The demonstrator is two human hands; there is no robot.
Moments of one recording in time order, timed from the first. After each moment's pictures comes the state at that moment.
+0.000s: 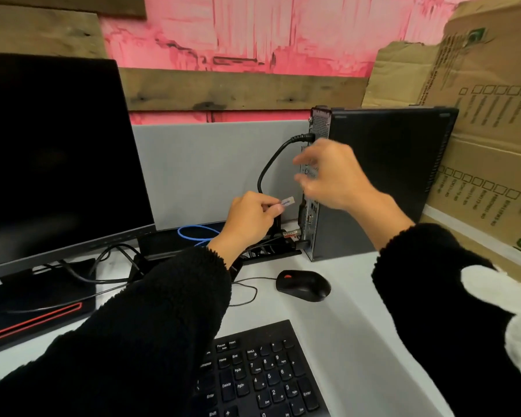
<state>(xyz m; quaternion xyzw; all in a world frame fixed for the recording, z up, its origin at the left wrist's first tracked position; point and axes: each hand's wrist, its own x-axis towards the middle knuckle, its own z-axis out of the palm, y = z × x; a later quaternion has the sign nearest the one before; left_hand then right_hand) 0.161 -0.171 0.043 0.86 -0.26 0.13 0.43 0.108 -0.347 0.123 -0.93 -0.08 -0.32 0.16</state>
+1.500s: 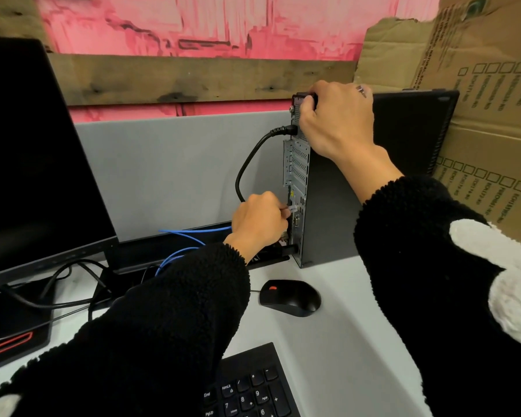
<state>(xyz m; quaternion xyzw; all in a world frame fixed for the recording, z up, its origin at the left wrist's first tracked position) 0.203 -0.238 0.026 0.93 -0.24 0.15 0.25 0.171 -0.381 0.169 -0.88 0.07 -0.47 0.05</state>
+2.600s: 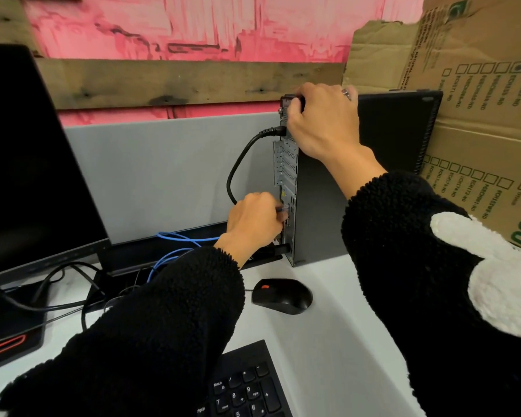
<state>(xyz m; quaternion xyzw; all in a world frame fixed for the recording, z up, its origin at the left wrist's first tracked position) 0.195 -0.245 0.029 0.92 -0.27 0.19 0.20 0.167 -0.384 0.166 -0.89 0.06 -0.45 0.07</state>
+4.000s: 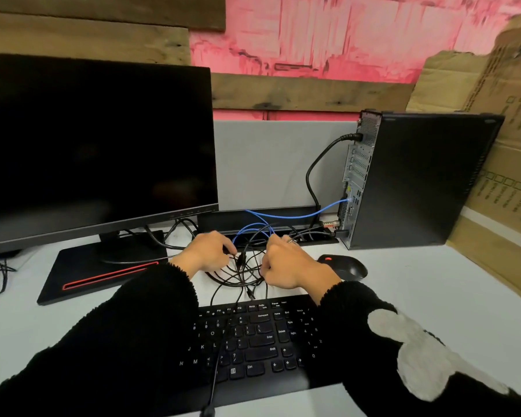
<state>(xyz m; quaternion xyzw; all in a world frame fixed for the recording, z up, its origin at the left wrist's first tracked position) 0.126 0.015 -0.017 0.97 -0.12 -0.05 0.19 0.080 -0.193 -0.023 -0.98 -0.18 0.01 0.06</state>
